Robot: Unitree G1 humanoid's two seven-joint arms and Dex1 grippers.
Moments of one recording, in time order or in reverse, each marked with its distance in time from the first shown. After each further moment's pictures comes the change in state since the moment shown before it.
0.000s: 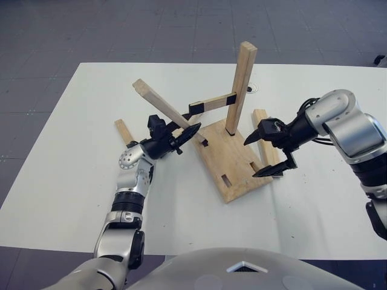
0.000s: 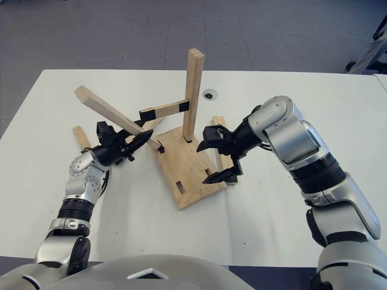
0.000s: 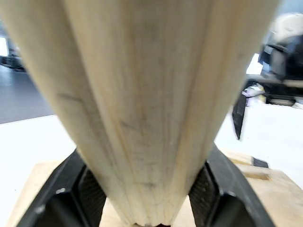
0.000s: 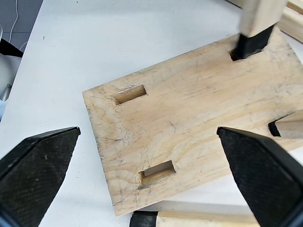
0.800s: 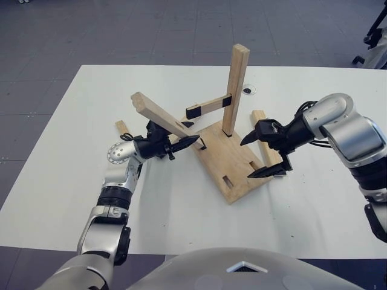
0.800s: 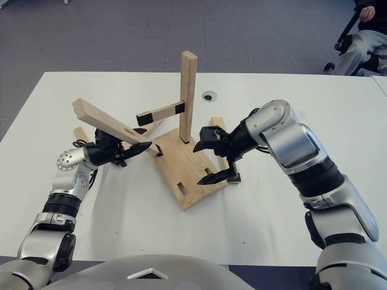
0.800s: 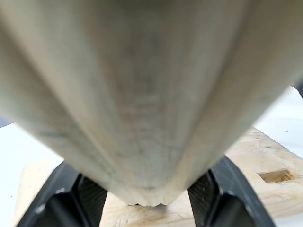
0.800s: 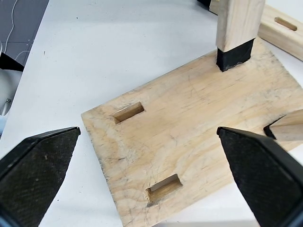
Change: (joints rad) left arm -0.072 0.125 -0.079 0.094 0.030 -0.070 -0.114; right arm 0.027 0.007 -0.009 -0.056 0.040 0.050 -0.057
